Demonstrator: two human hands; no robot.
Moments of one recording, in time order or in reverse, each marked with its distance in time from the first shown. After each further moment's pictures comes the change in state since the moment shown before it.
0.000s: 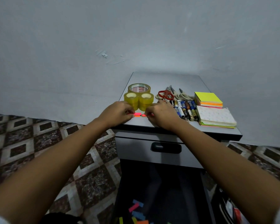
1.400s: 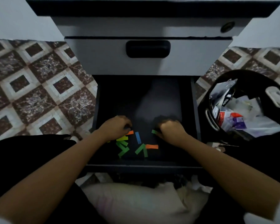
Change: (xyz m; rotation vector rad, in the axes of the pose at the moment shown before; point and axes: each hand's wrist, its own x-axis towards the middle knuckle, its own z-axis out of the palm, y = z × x) left_hand -0.177 0.041 0.247 -0.151 -0.804 -0.148; right_hand -0.260 -0.014 0.220 0.190 -0.679 0.199
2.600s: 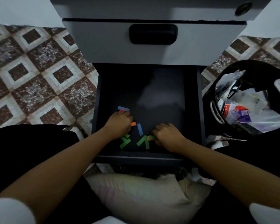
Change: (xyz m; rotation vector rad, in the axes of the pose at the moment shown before) left_hand 0.000 0.004 0.031 0.377 0.059 0.010; right_hand -0.017 -0.024 0.020 -0.088 -0.106 -0.224
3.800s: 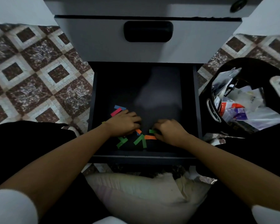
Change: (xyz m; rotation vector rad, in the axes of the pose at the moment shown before) left_hand 0.016 0.000 0.006 0.239 0.029 0.506; right_hand -0.004 0.018 -0.004 0.189 0.071 0.060
